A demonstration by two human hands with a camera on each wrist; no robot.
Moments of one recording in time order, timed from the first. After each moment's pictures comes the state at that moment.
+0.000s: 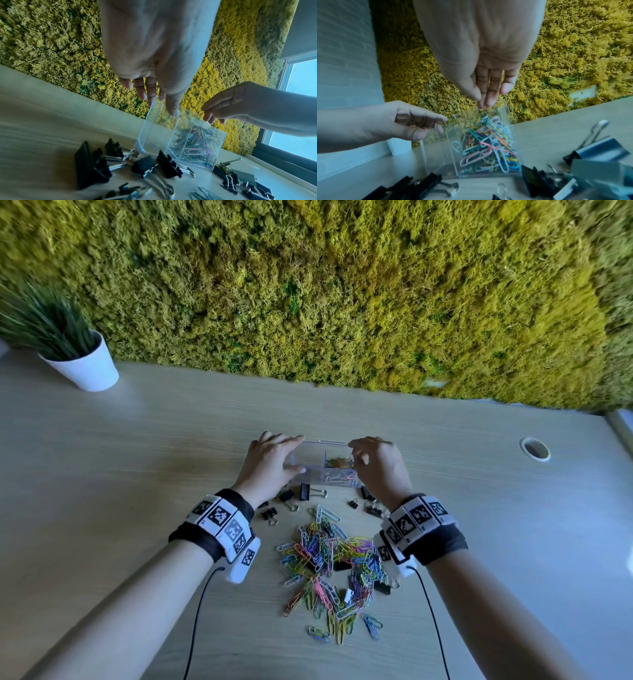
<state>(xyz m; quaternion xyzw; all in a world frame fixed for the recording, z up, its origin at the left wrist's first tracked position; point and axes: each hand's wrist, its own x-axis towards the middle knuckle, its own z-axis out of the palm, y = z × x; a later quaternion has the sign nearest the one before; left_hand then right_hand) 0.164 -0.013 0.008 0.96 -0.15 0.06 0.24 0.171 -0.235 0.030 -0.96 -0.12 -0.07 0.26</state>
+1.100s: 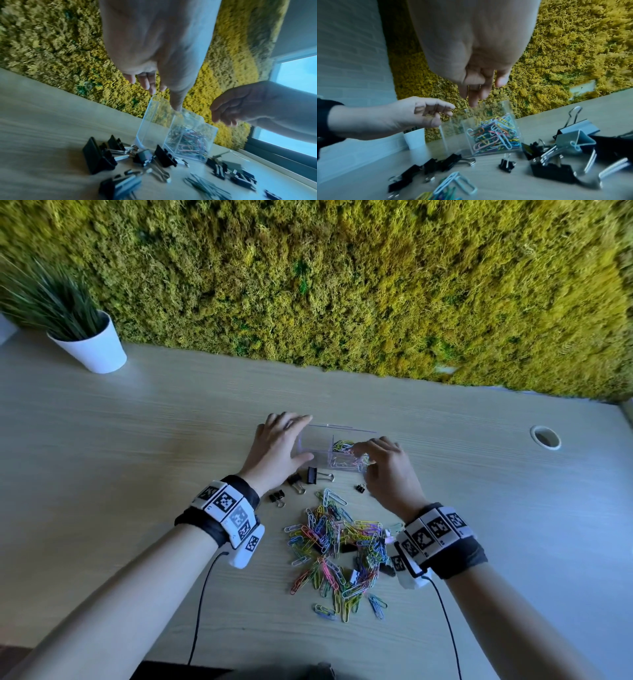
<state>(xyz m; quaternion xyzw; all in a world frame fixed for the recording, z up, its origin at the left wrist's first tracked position) 0.153 -0.012 0.013 0.96 -0.15 0.08 0.24 0.131 -0.240 0.022 -0.94 -0.20 -0.11 0.27</state>
